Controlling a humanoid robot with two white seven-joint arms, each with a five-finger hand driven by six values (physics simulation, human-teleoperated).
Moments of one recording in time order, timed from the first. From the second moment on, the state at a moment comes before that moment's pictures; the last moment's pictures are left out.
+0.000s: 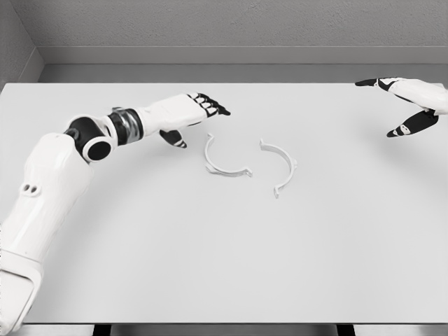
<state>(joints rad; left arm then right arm) -0.73 0.24 -0.46 -1.06 -0.86 -0.61 -0.43 -0.68 -0.74 0.36 -1.01 0.21 -0.61 0.61</state>
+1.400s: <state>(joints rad) -0.74 0.14 -0.46 -0.99 -1.06 -0.61 -0.41 -0.68 -0.74 0.36 -1.01 0.21 -0.61 0.61</state>
